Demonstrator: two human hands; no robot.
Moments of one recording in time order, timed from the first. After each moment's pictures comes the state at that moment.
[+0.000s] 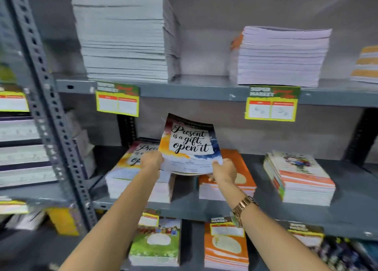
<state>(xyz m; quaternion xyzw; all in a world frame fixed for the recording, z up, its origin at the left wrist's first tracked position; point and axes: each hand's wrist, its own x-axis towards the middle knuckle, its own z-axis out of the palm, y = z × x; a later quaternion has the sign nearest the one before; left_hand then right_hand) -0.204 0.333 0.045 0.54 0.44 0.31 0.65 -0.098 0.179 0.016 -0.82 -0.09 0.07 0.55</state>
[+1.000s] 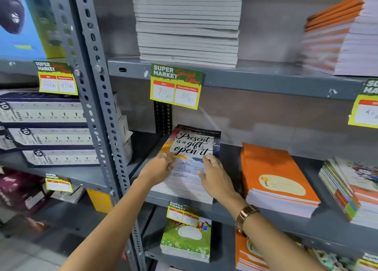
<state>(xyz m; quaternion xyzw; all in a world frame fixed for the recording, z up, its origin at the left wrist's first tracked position) -0.280 0.464 -0.025 0.95 0.23 0.14 0.15 -0.162 0.299 -0.022 -0.85 -0.48 0.00 0.22</state>
